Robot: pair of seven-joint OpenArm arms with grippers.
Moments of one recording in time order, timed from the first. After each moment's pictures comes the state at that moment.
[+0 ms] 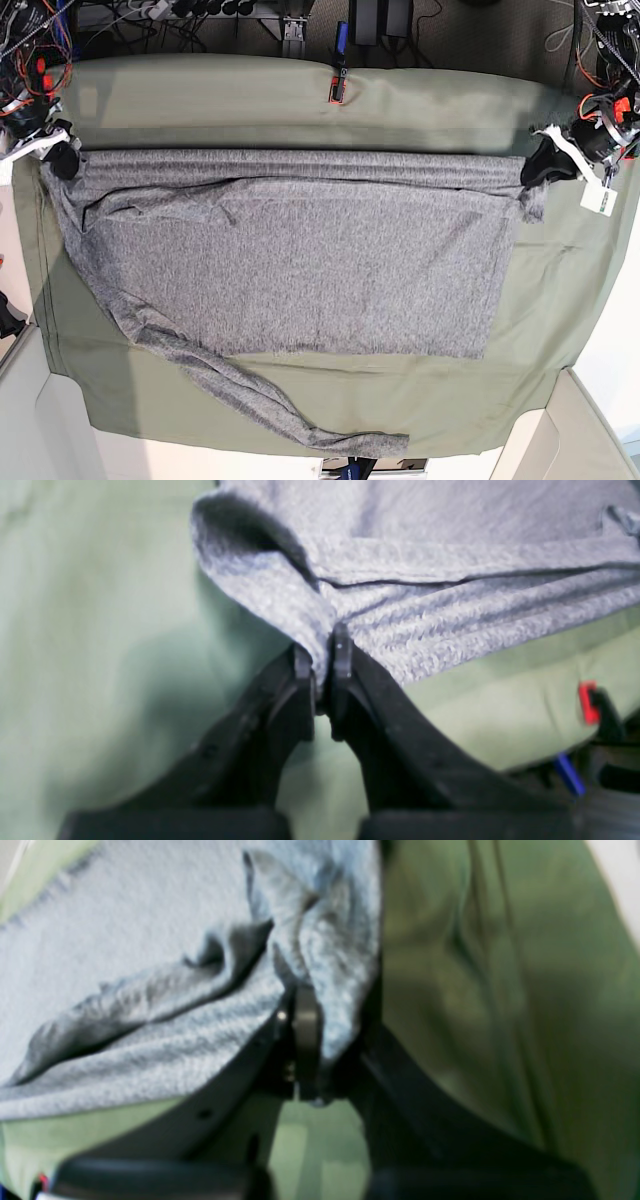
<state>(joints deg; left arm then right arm) 18.7 -26.7 -33.1 90.0 -48.9 -39.2 52.0 -13.6 12.6 37.0 90.5 42.3 26.9 -51.6</state>
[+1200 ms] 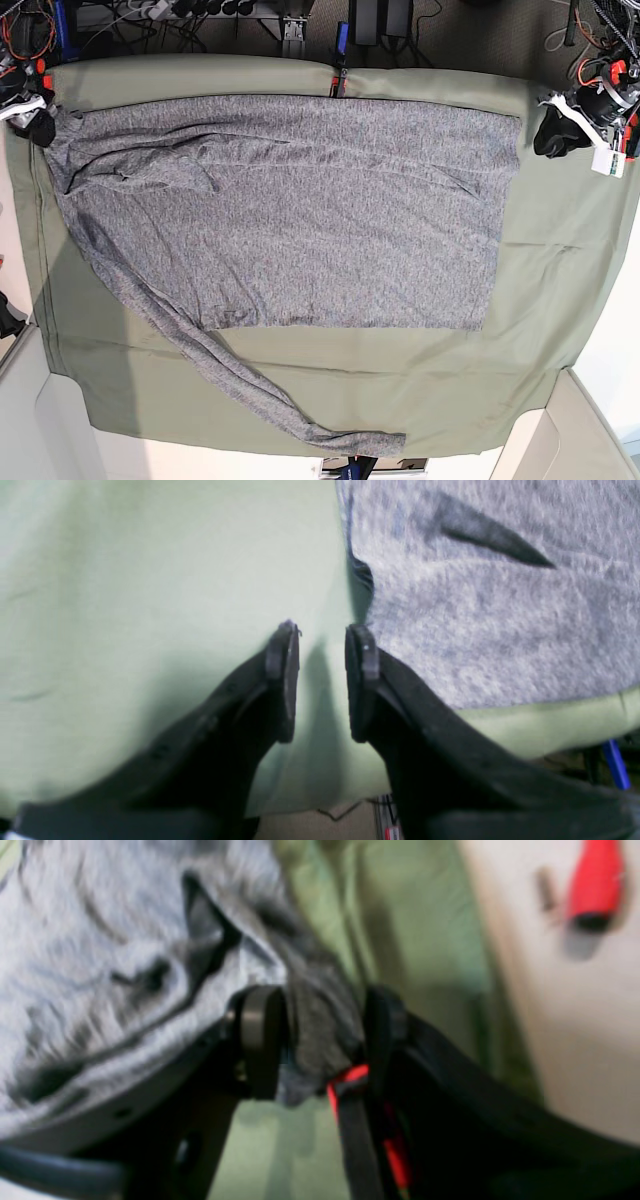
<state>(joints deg) 25.4 -24.7 -37.2 88.6 -42.2 -38.7 42.1 -19.9 15.4 42.6 90.6 43.0 27.0 -47.6</state>
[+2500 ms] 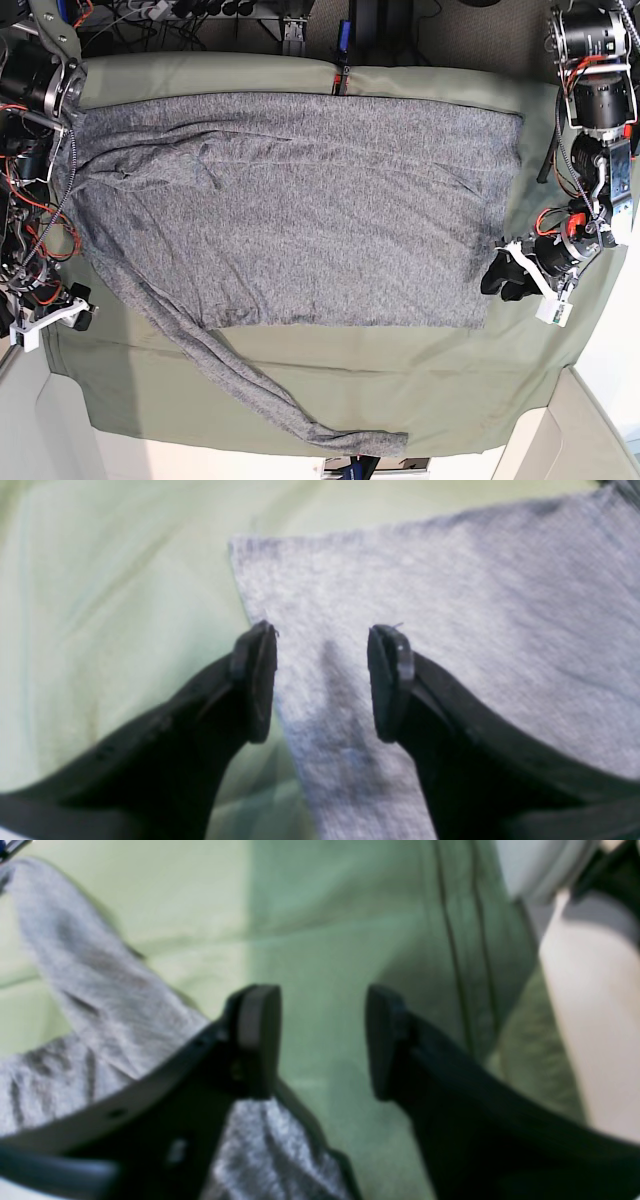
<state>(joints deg) -15.8 -28.6 -9.3 59.6 -27.3 -38.6 30.2 32.1 18.4 16.4 44.0 17.2 19.9 -31.8</state>
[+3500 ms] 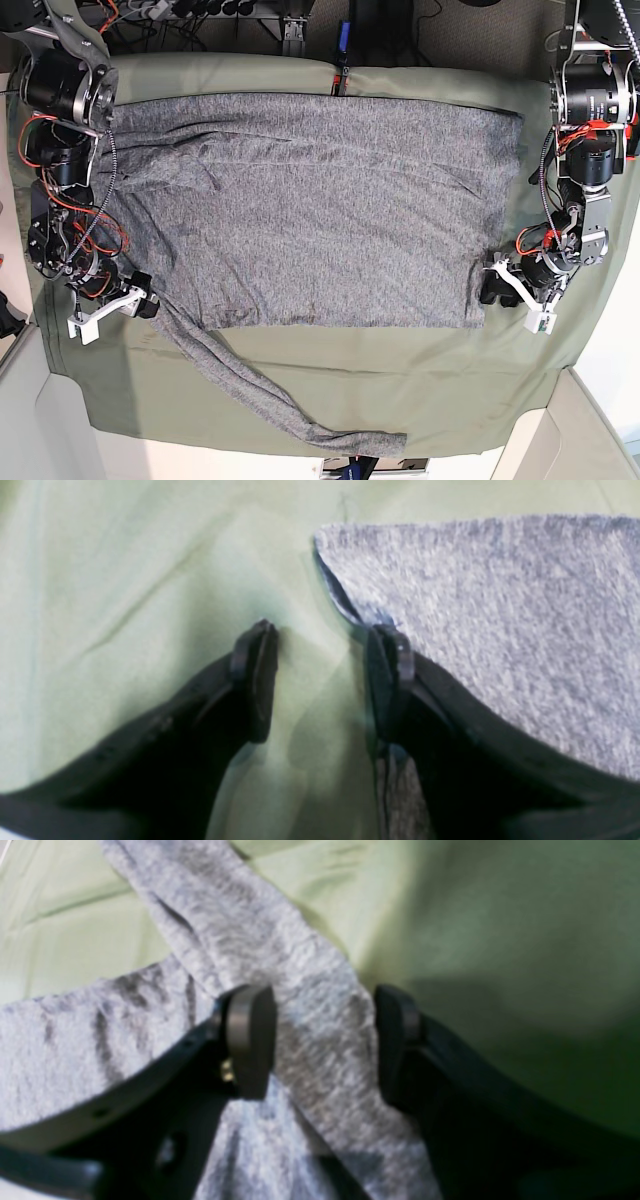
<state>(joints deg) -29.5 -27.5 0.6 32.7 -14.9 -33.3 11.2 32.5 11.3 16.4 38.3 18.9 26.5 -34.3</state>
